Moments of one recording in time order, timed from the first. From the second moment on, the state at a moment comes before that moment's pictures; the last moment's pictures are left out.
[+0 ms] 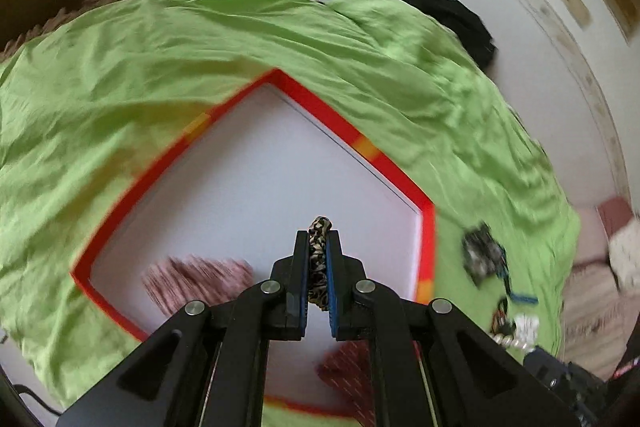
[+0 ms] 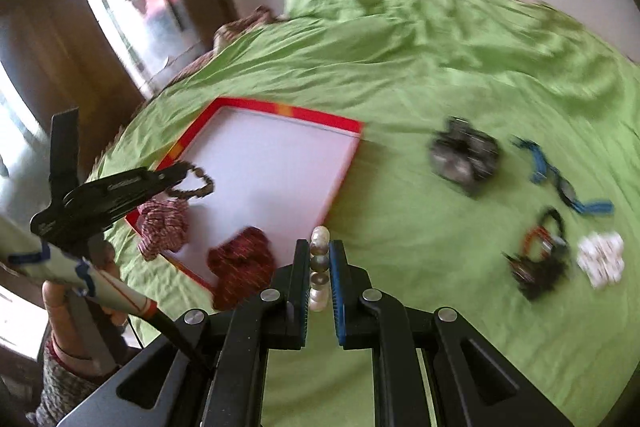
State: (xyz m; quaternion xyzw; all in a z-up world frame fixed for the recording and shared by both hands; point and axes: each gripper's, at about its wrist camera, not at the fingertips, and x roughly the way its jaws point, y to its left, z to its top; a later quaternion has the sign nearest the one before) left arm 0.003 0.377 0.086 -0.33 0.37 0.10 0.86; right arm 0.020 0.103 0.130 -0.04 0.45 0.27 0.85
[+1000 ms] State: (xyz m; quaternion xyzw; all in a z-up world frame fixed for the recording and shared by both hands) left arm 0.005 0.436 0.058 -0.37 0.34 0.13 0.85; right arm 0.057 0.256 0.061 -0.10 0.50 0.31 0.80
